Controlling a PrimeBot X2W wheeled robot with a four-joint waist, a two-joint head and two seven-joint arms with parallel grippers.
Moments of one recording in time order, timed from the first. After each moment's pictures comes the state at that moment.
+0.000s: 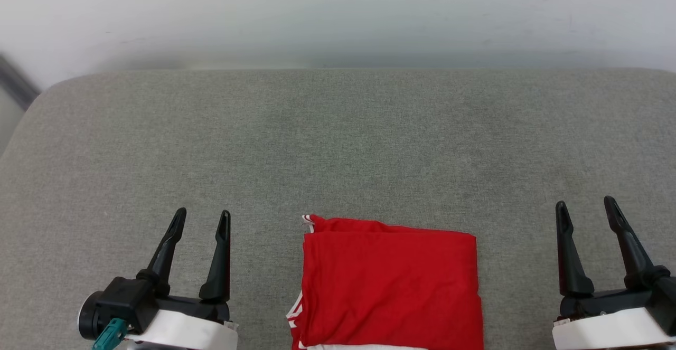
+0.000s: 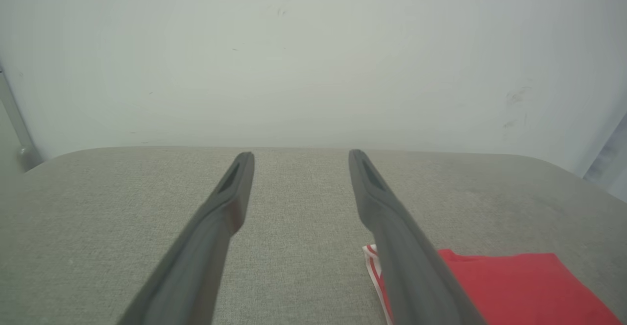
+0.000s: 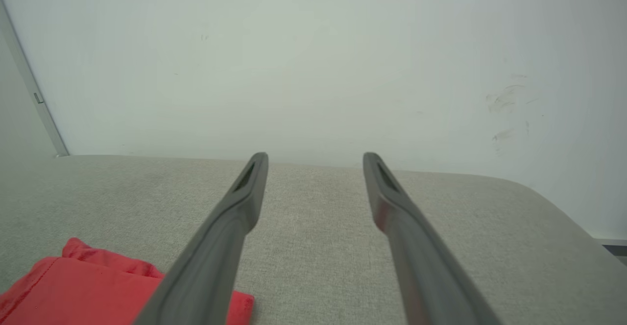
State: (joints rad) left arm 0.04 0.12 -0.06 -0.06 -0.24 -0.13 -0.26; right arm 0.08 -0.06 -0.06 -0.14 0.08 0.13 -0.21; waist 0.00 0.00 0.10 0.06
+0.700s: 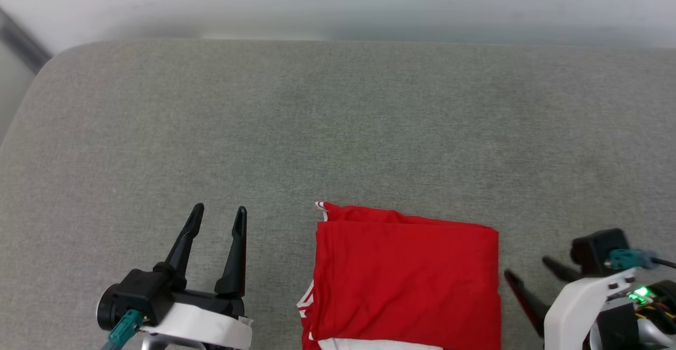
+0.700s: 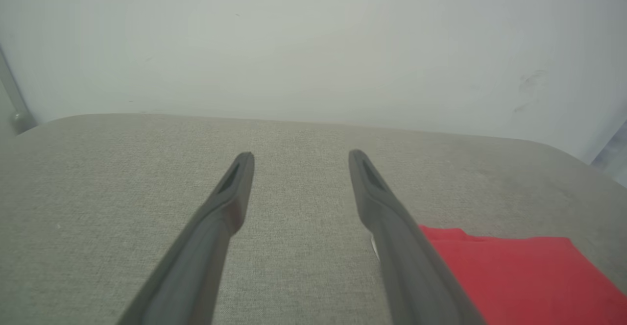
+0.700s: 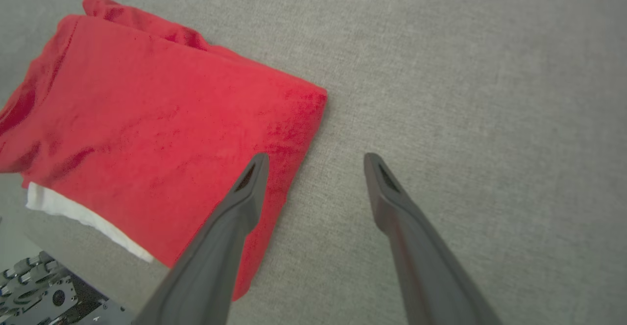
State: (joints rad) left arm 0.01 0.10 -0.08 -0.03 -0.25 -0.13 -0.26; right arm 0.06 -0.25 0.09 -0.26 0.27 0.13 0.58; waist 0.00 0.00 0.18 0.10
